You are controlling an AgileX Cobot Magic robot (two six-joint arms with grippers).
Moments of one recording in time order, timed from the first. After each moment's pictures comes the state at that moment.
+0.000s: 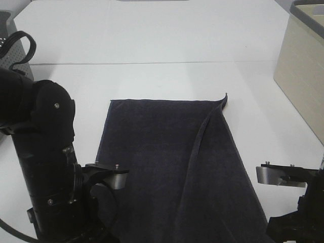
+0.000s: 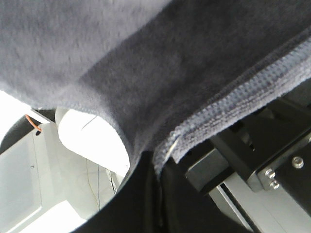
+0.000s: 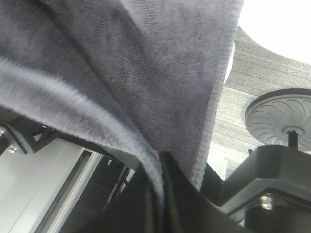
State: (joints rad) left arm -0.70 1.84 -0.86 -0.55 1.01 0.24; right arm 0.30 1.59 -0.58 0.37 1.11 -0.16
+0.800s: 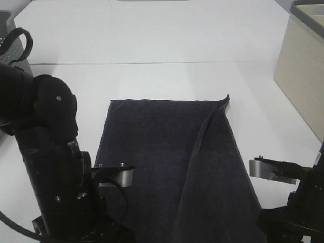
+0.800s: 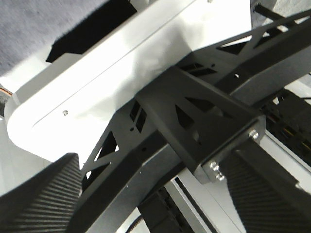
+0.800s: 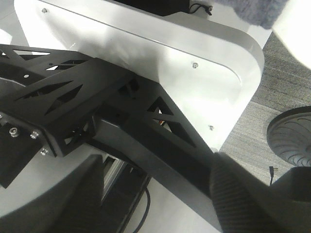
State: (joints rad) left arm -0.70 1.84 -0.87 -0.69 1.06 0.23; right arm 0.30 1.59 -0.58 0.47 1.09 -0.22
